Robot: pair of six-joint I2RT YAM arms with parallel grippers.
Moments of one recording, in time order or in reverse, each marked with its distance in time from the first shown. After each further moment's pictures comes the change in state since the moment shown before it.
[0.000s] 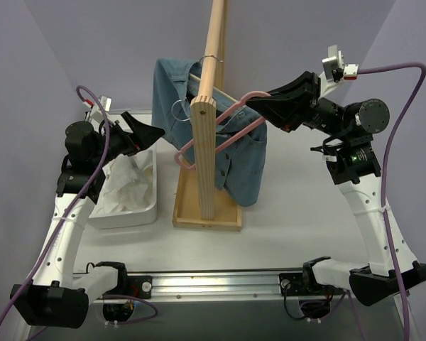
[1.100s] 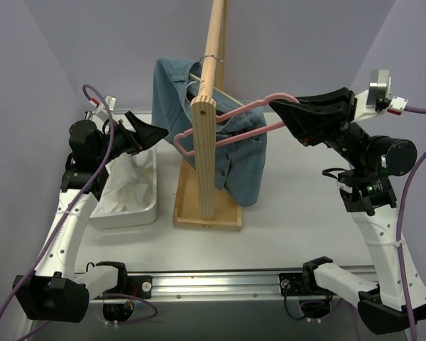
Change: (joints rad) left arm 0.000 0.038 -0.027 0.086 0.076 -0.030; right arm 0.001 -0.198 -0.145 0.138 0.224 0.035
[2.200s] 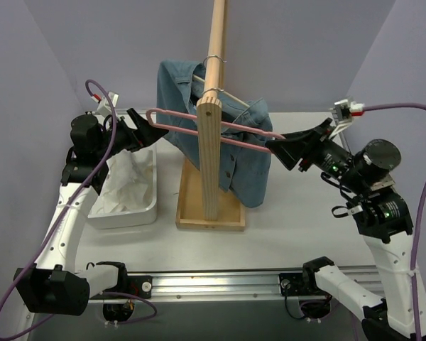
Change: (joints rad) left arm 0.000 0.050 0.058 -0.058 -0.015 0.064; right arm 0.006 -0.145 -0.040 -0.809 0.197 -0.085
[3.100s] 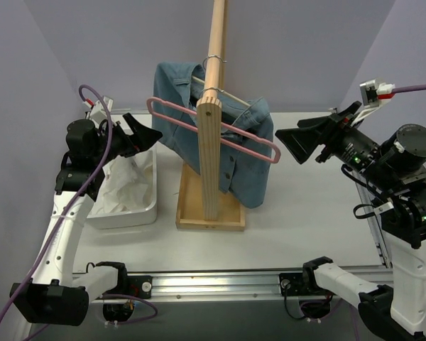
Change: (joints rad) left arm 0.000 -0.066 0.009 -0.142 -0.129 0.078; right arm 0.000 0.135 0.411 -0.333 0.081 -0.092
